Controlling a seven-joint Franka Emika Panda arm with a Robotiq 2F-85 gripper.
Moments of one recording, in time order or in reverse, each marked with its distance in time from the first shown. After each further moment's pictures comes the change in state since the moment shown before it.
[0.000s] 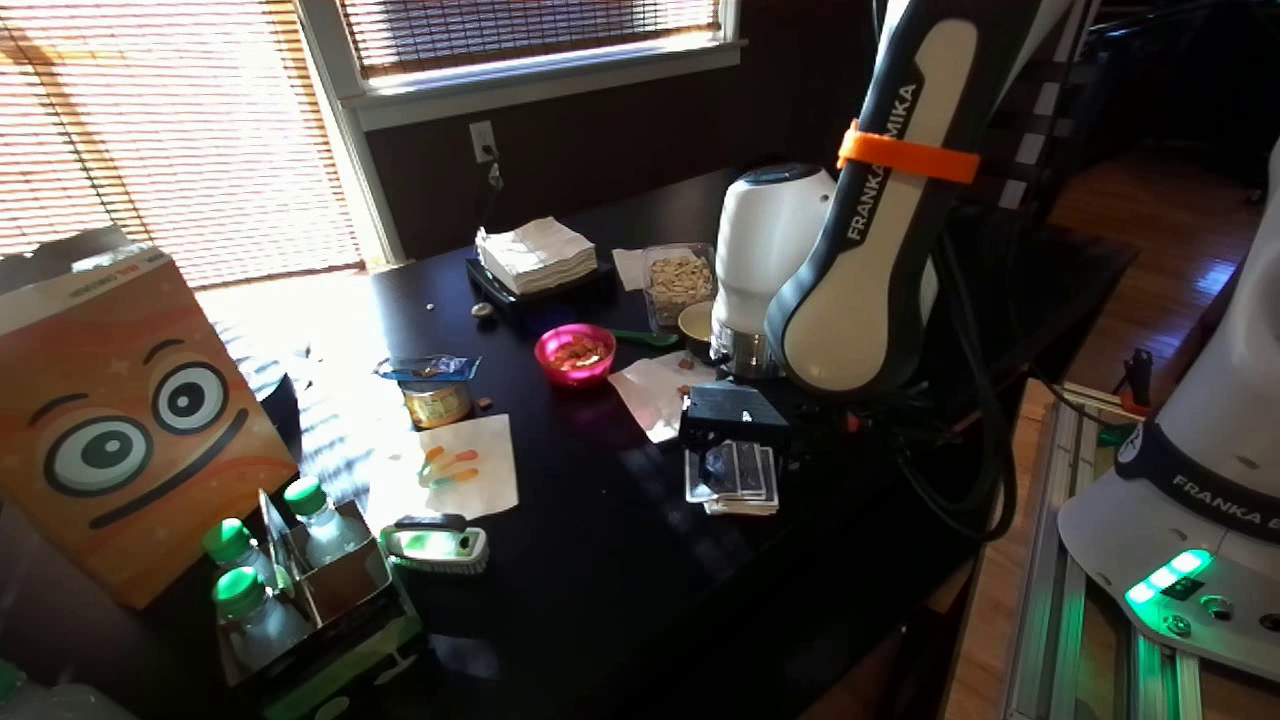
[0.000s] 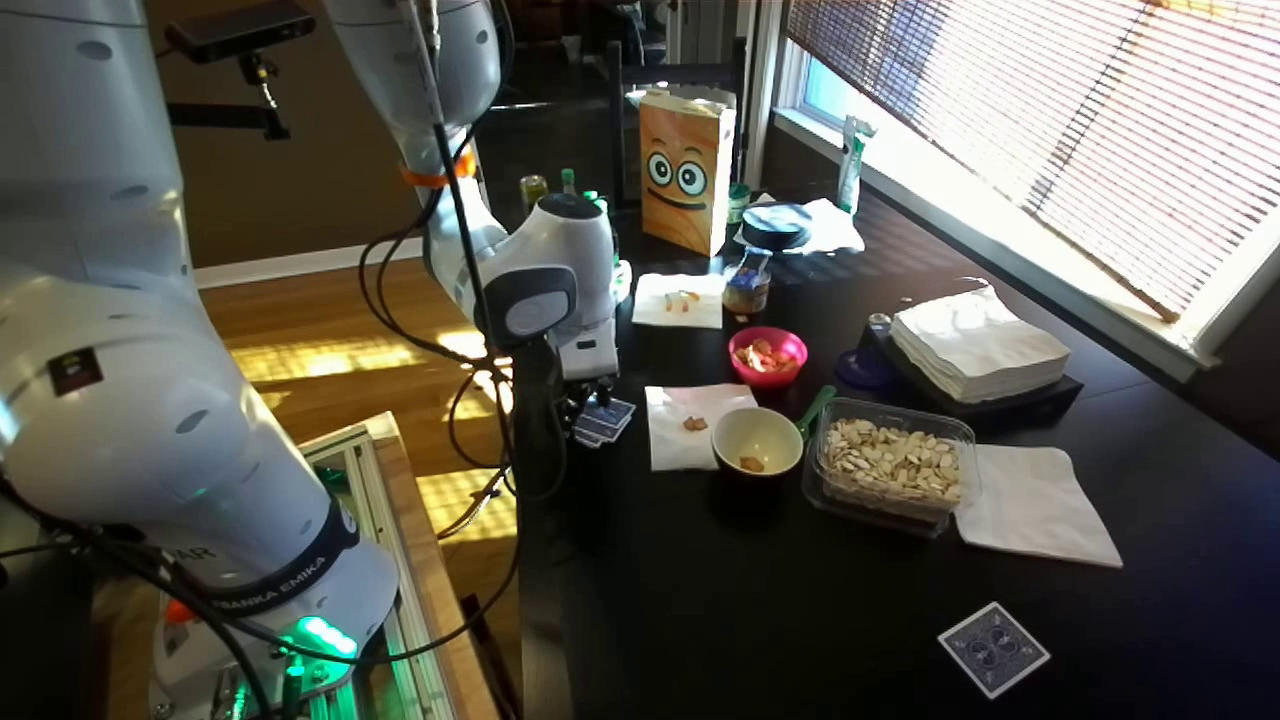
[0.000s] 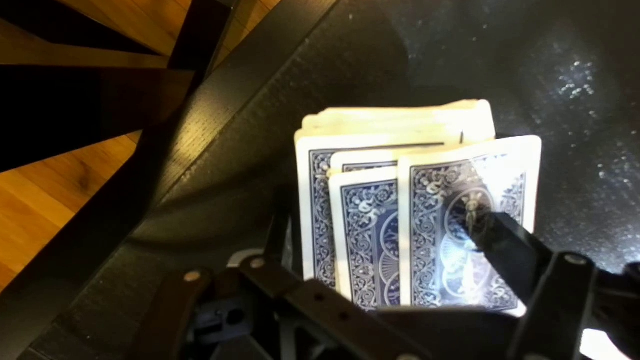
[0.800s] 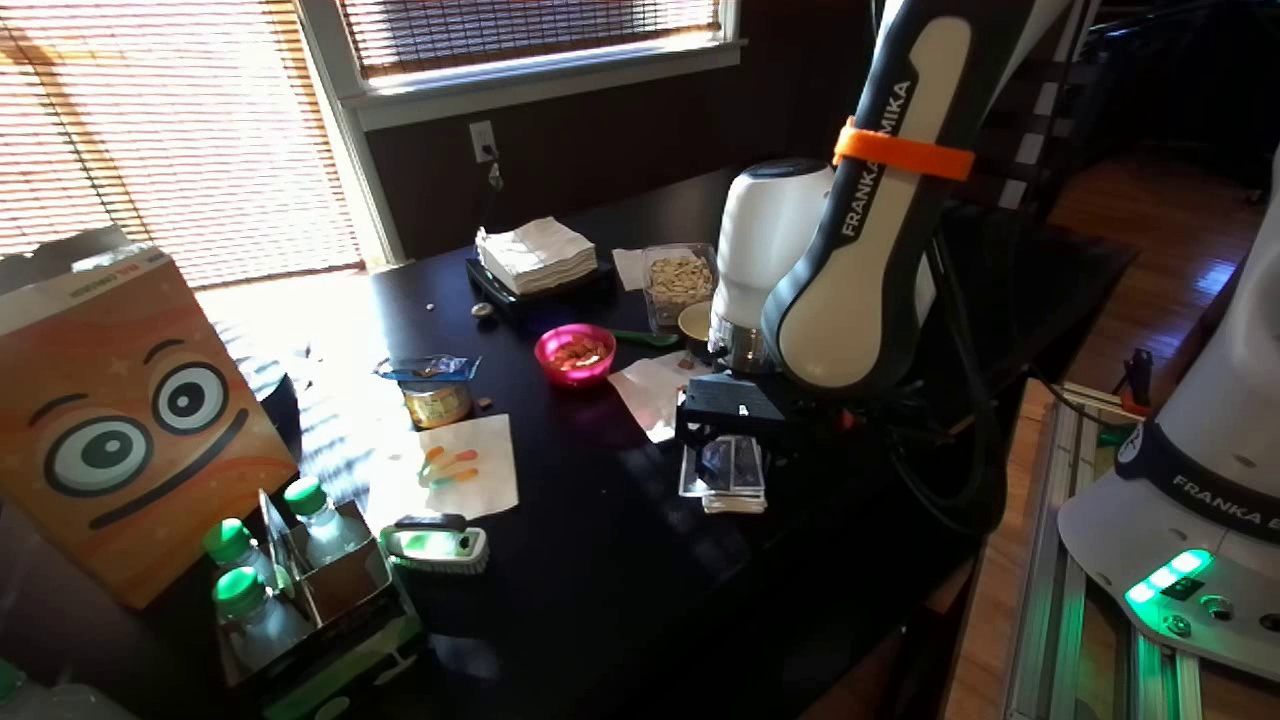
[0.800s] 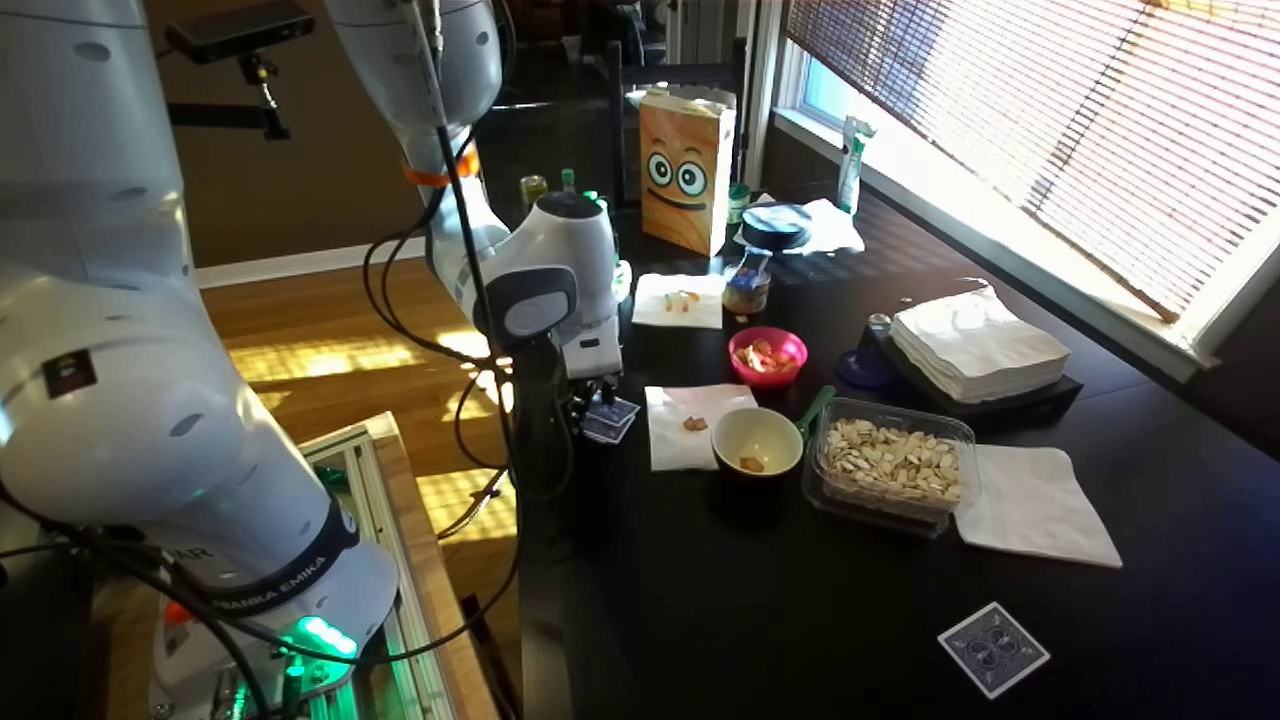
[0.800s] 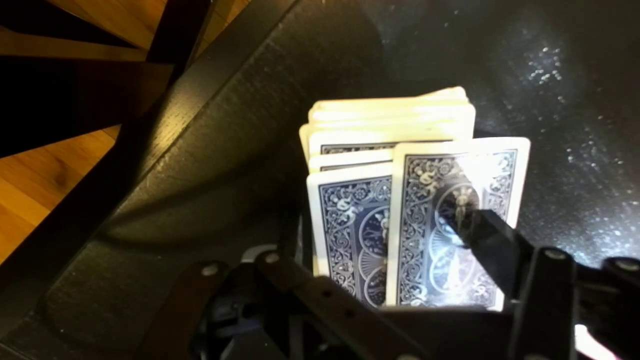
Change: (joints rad) arm -0.023 0.000 0.021 0.000 0.027 0.040 -0.033
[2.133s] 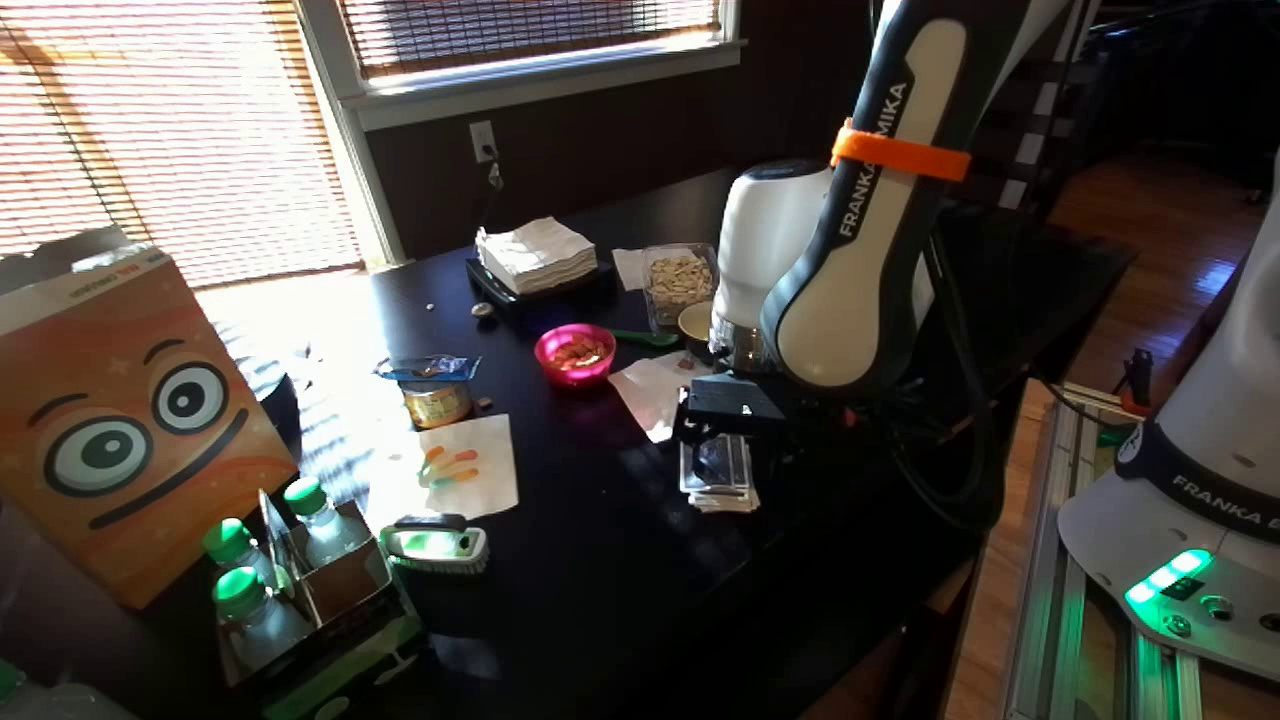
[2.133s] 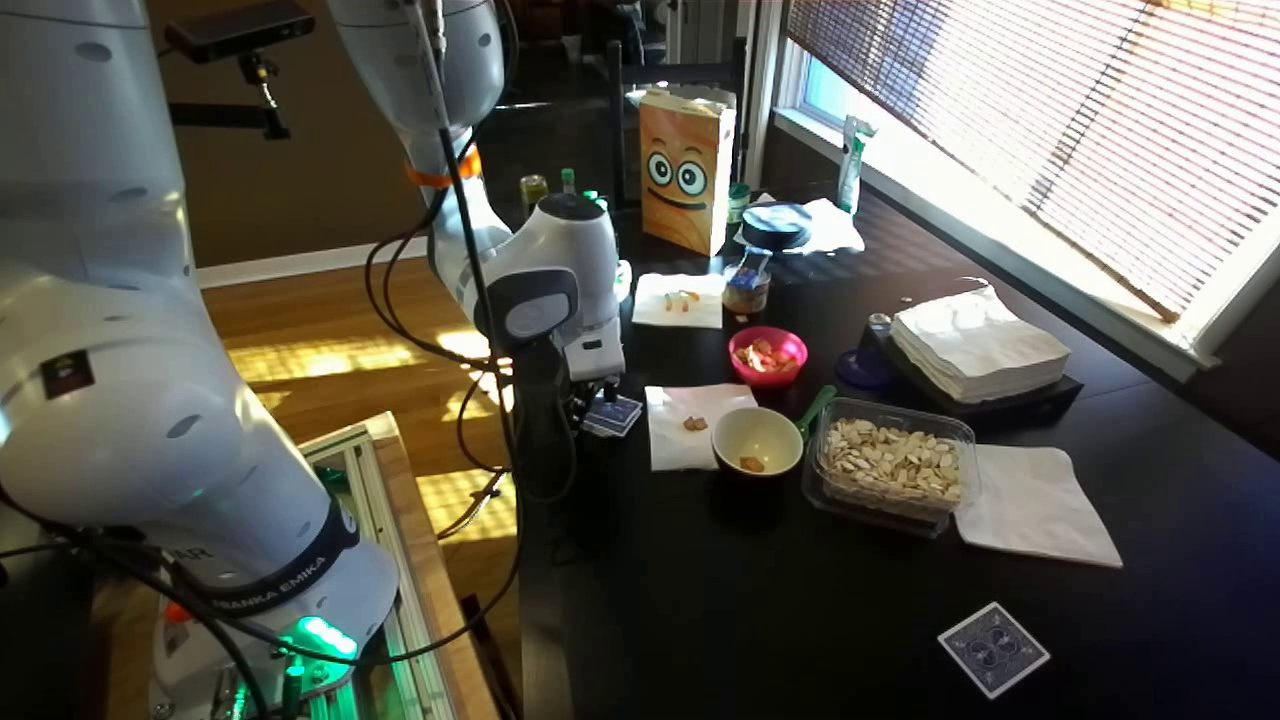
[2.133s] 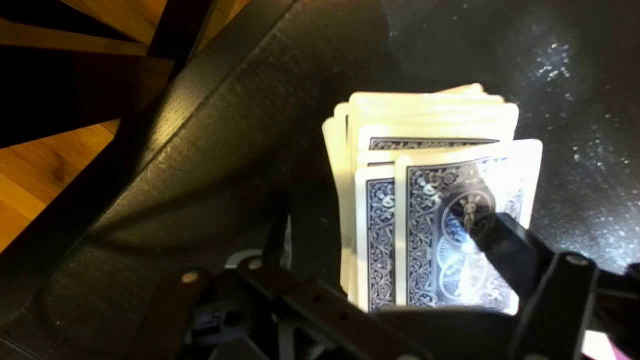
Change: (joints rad) arm -0.008 0.005 0.002 0.001 0.003 0.001 -0.029
